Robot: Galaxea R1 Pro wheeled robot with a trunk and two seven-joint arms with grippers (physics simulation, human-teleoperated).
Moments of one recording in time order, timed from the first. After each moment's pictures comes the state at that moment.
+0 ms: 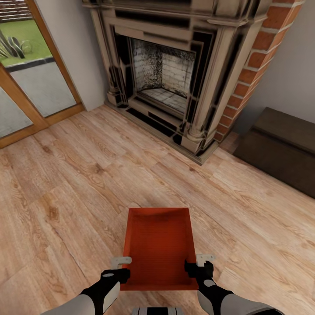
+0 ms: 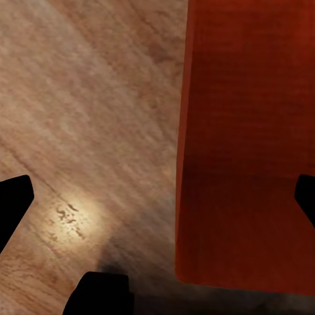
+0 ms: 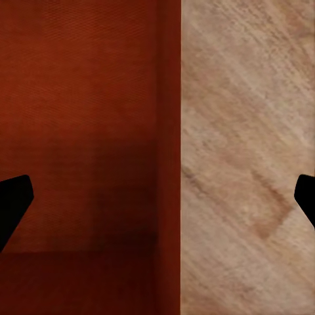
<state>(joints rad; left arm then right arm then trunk) -0.63 -0.12 -0.17 -0.16 0.20 0.05 0.23 -0.67 0.12 0.16 0.01 -0.09 -0.34 -0.19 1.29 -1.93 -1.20</state>
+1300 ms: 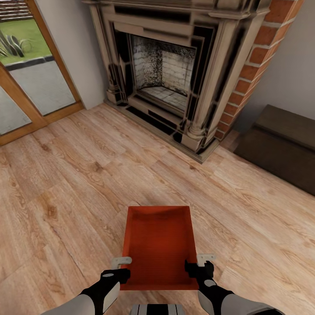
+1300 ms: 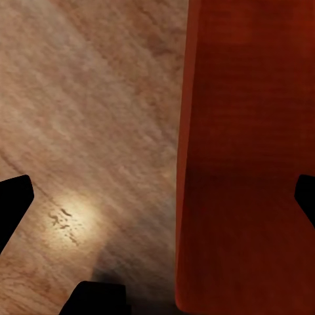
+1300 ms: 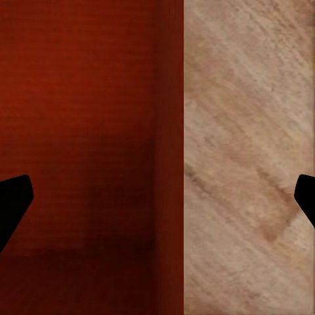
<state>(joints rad) -0.63 -0.12 -0.17 -0.15 0.20 0.05 0.23 -0.67 0.11 0.16 0.01 -0.09 -0.34 -0.19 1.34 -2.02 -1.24</state>
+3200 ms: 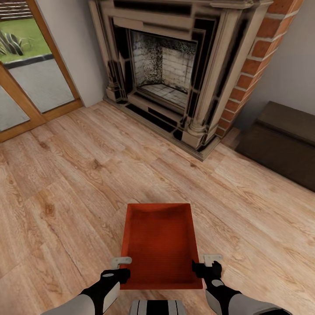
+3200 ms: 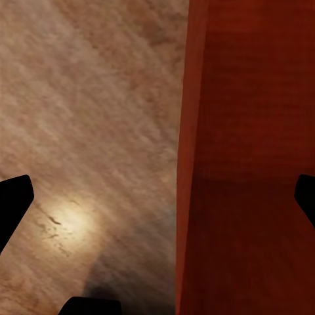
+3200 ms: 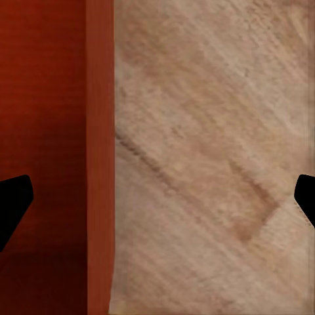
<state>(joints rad) -0.63 -0.12 -0.17 -0.15 0.20 0.05 0.23 -0.67 0.07 0.16 0.02 -0.09 -0.34 -0.19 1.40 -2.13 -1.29</state>
